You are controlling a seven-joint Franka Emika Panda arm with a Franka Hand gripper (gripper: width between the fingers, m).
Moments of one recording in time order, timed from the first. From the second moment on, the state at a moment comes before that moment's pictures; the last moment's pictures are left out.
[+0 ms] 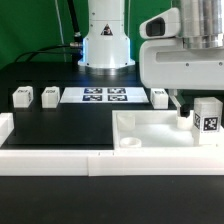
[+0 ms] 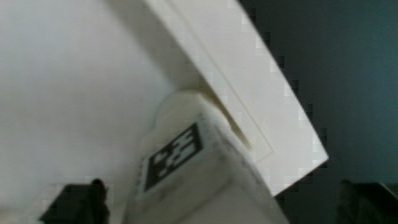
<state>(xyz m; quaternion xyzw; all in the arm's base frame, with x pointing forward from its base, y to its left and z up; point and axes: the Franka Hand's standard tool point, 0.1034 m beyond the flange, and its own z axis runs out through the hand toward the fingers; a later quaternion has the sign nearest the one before) 0.631 0.118 0.069 -0.97 0.23 -0.03 0.07</state>
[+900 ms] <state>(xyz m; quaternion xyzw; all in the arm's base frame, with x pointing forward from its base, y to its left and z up) 0.633 0.113 0.067 -0.98 0.18 -0.04 0.06</state>
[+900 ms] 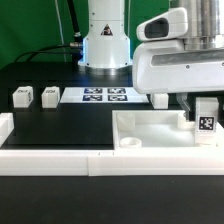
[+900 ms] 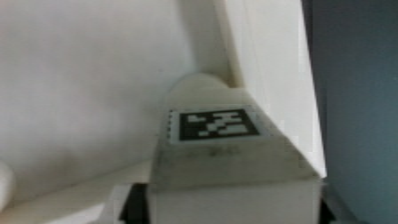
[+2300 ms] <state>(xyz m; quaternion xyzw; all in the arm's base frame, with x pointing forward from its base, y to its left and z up) 0.625 0.116 0.064 -0.73 0.68 0.01 0.07</state>
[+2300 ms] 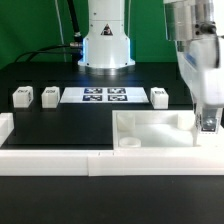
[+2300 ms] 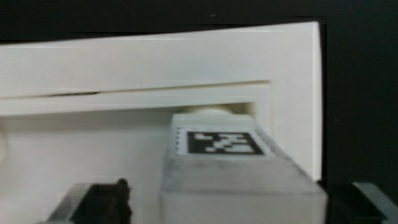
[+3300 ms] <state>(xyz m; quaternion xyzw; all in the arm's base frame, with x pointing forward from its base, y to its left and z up) 0.629 0.116 0.062 -0.97 0.22 -0.04 0.05</state>
